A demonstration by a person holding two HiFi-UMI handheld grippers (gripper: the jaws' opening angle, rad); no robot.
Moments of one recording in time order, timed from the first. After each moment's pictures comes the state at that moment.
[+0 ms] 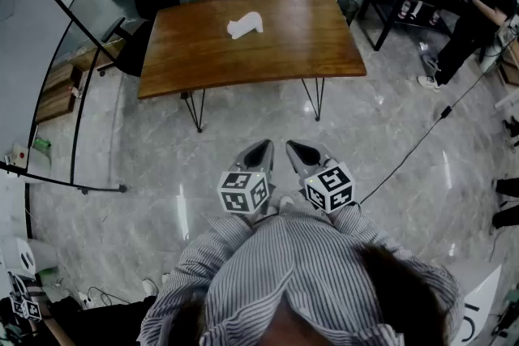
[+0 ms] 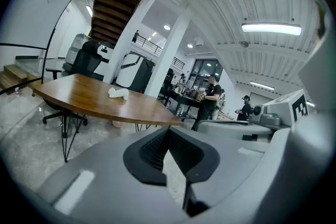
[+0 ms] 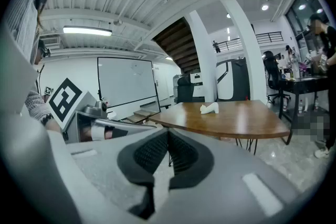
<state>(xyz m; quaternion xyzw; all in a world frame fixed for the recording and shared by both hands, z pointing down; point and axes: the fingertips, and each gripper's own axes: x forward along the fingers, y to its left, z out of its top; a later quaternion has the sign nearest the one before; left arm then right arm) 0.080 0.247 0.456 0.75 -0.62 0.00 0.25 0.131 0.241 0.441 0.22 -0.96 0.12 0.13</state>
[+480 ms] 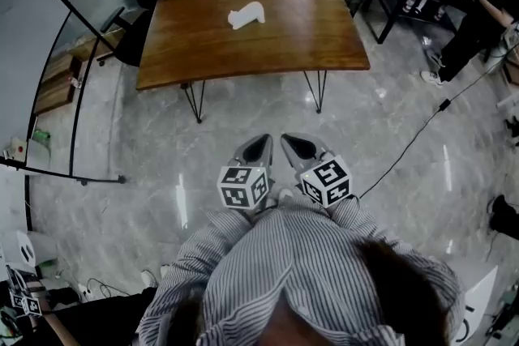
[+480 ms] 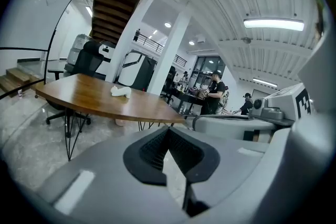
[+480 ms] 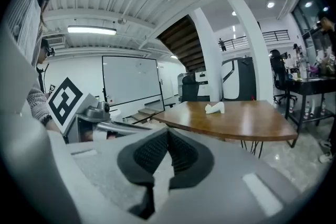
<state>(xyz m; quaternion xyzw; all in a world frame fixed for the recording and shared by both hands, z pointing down) 0.074 0.236 0.466 0.74 -0.63 0.02 0.25 0.112 0.233 0.444 0.19 -0.97 0.10 0.13</state>
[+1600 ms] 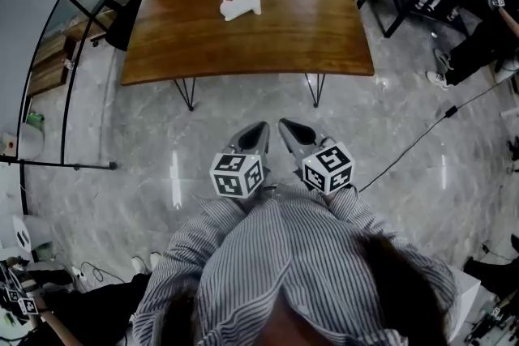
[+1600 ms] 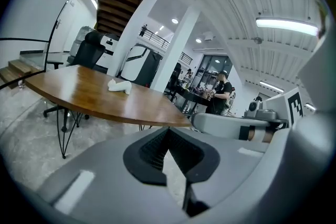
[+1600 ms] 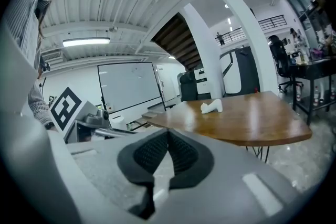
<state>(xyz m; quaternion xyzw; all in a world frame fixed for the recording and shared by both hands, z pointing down) 0.069 0.136 0.495 0.72 -0.63 0.01 0.28 0.107 0.123 0.468 0.17 -0.97 0.15 0.12</state>
